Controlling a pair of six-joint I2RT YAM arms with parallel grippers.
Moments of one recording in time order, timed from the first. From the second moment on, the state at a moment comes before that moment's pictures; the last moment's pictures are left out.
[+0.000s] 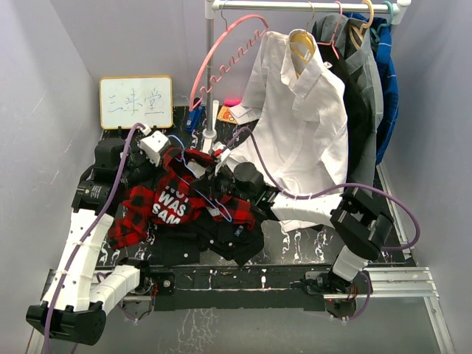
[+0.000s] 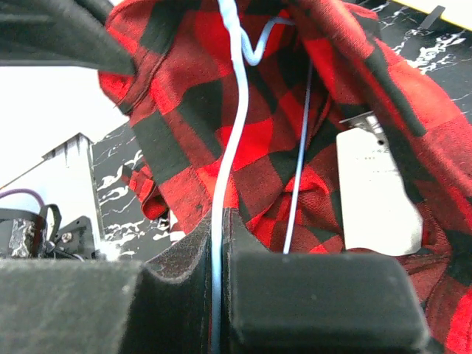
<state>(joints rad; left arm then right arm) -0.16 0.92 1.11 -0.79 0.44 0.37 0.95 1.65 0.97 0.61 -0.18 0.32</state>
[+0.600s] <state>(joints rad) -0.16 0.96 1.05 -0.98 0.57 0.54 0.87 1.77 0.91 0.84 -0.16 0.37</state>
